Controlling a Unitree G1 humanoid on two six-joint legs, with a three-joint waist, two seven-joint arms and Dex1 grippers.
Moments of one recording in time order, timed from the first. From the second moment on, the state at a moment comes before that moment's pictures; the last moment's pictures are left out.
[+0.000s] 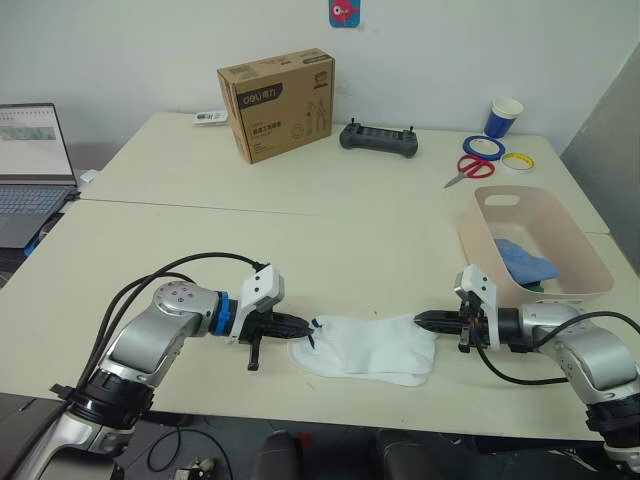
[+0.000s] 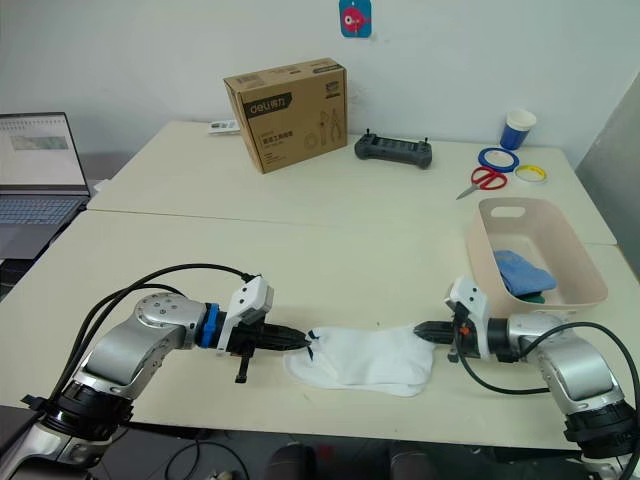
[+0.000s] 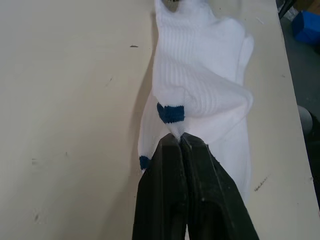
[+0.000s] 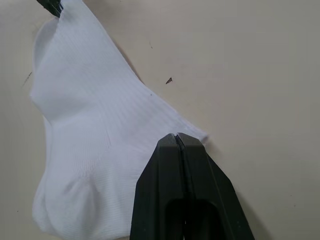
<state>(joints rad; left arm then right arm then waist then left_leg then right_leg) -0.37 0.76 -0.21 -0.11 -0.37 0.50 -1.25 -0.24 -0.73 0.09 -0.18 0.42 0.64 1.03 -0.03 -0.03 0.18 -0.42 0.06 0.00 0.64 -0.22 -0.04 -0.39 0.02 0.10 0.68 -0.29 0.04</state>
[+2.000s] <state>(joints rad) -0.23 0.93 -0.10 -0.31 -0.53 0.66 -1.27 -0.15 -0.86 -0.10 -0.48 0.93 1.10 0.98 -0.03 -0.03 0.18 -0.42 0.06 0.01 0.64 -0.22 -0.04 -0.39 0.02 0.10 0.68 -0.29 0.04</state>
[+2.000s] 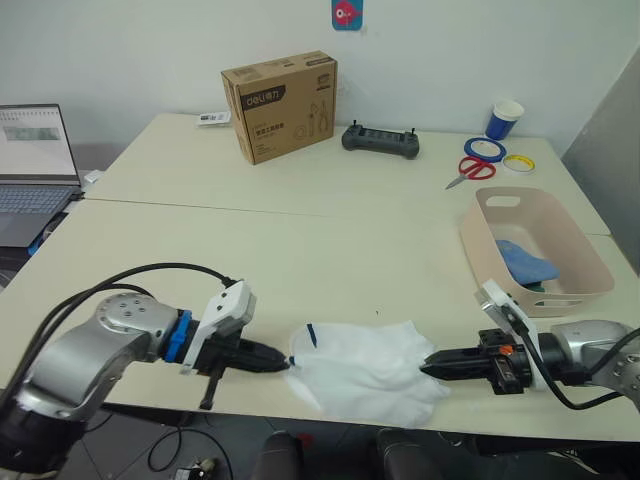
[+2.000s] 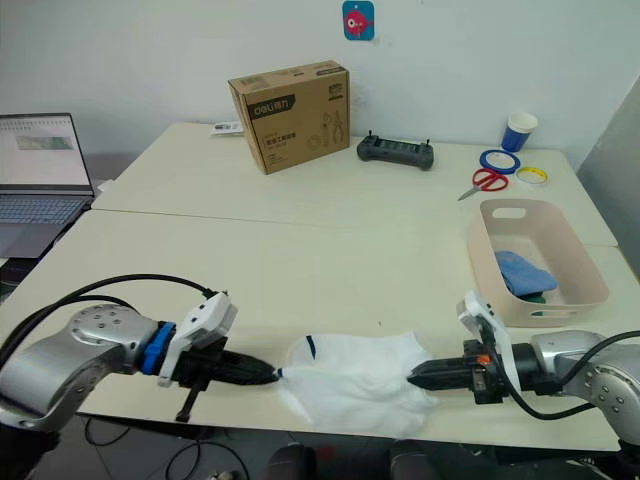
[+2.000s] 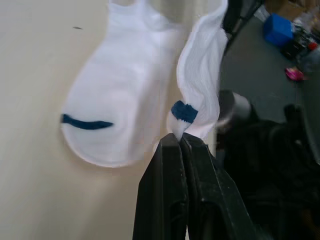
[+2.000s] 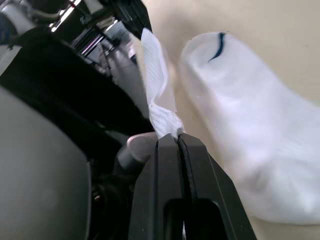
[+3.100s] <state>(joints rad) -0.36 0.87 -0.21 -0.18 -0.39 0.67 -1.23 -0.27 -0.71 0.10 -0.27 0.58 0.89 0.87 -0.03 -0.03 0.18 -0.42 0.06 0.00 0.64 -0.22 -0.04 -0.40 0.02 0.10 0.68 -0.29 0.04</state>
